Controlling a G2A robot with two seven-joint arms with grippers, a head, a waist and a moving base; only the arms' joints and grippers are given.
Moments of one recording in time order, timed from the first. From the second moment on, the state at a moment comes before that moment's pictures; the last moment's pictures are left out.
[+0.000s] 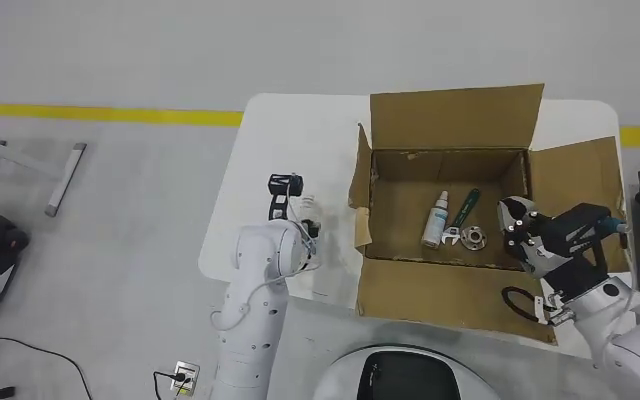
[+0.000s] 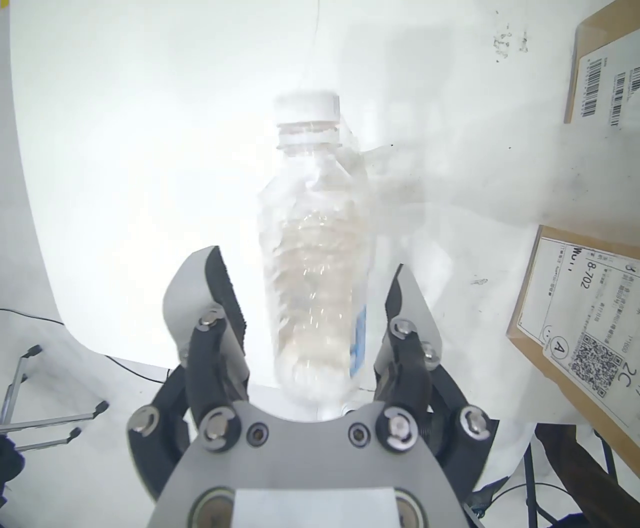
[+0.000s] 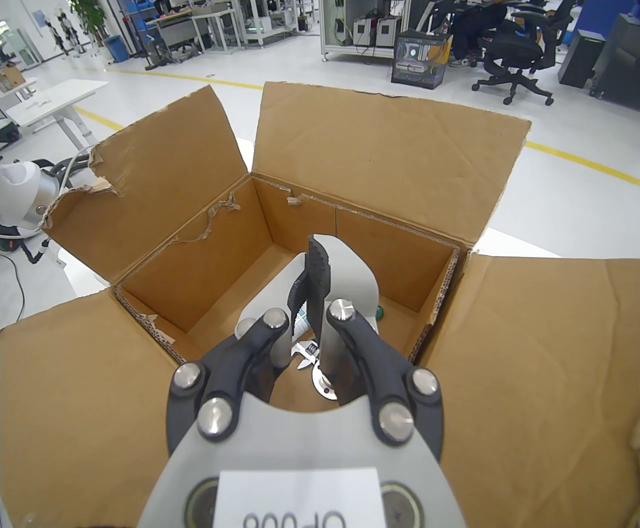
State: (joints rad) left arm 0.93 -1.56 -1.29 -1.63 1.55 0.07 -1.34; right arm -1.75 -1.17 1.75 -2.35 -1.08 -0.22 0.35
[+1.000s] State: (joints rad) left arm 0.92 -1.57 -1.29 -1.70 1.43 0.12 -1.24; right arm -1.41 -1.19 1.41 -2.24 -1.16 0.16 0.82
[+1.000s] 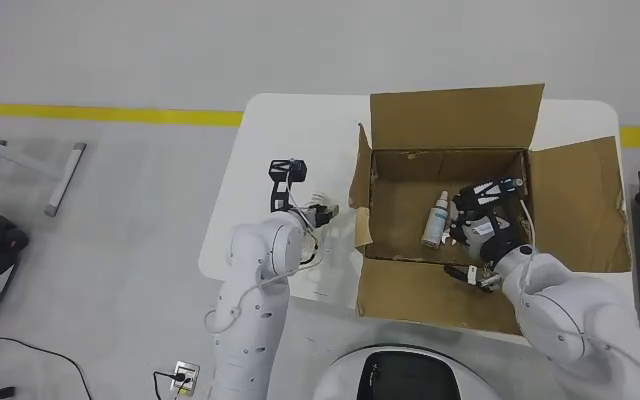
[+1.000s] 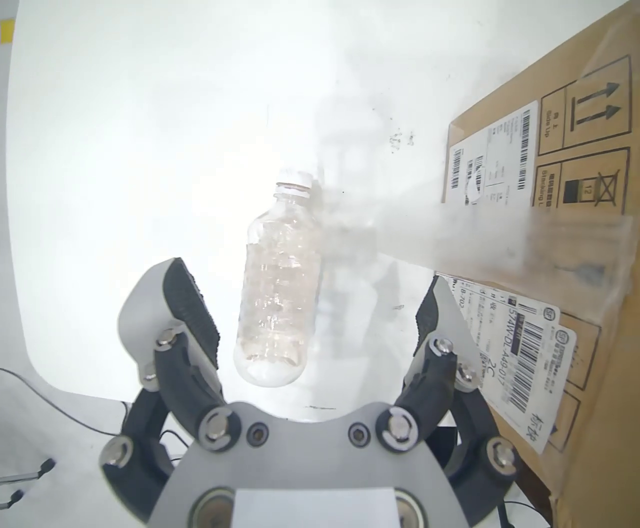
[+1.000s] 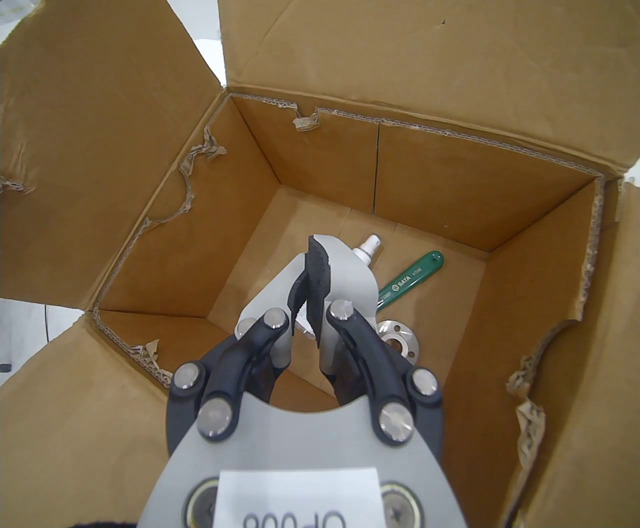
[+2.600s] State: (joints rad) left arm 0.92 -1.57 -1.29 -1.70 1.43 0.13 -1.22; right arm -0.97 -1.31 1.10 -1.67 -1.34 0.60 1.17
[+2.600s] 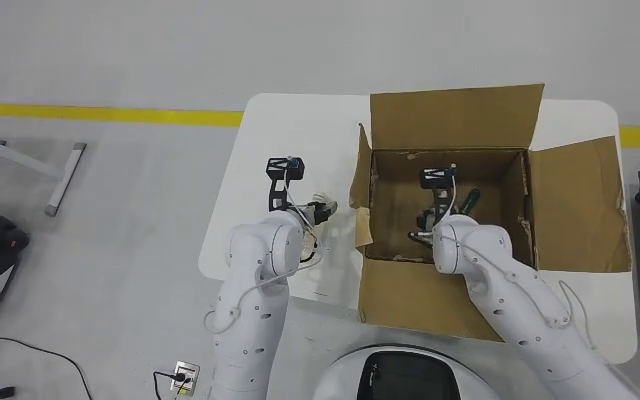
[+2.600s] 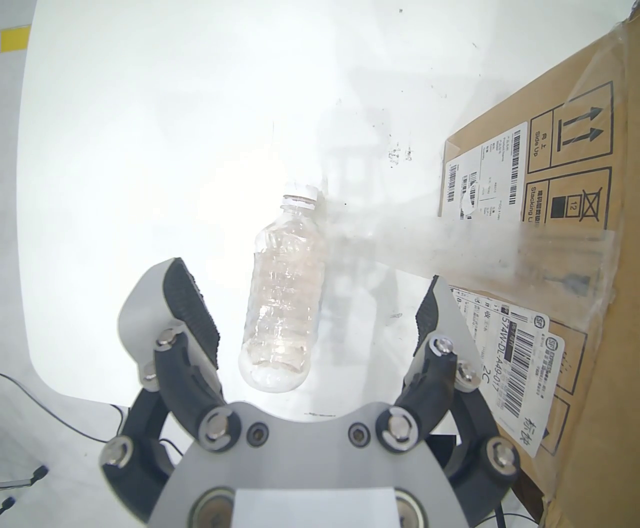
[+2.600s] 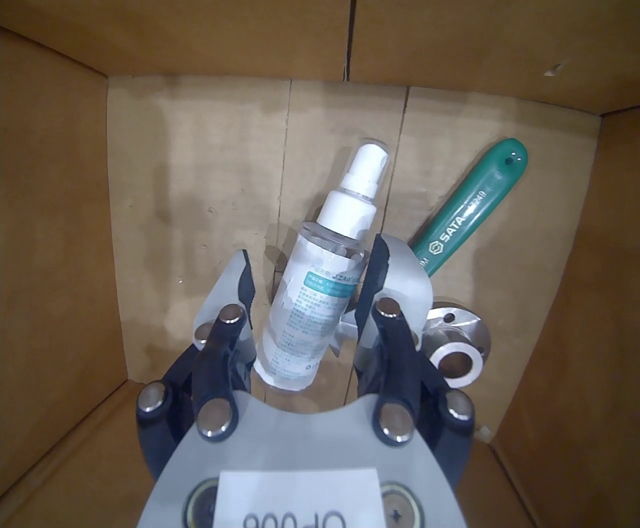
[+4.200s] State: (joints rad) left arm 0.92 -1.57 -1.29 -1.70 1.43 0.13 -1.22; right arm -1.98 -1.32 2.37 -2.35 -0.72 -0.08 0.84
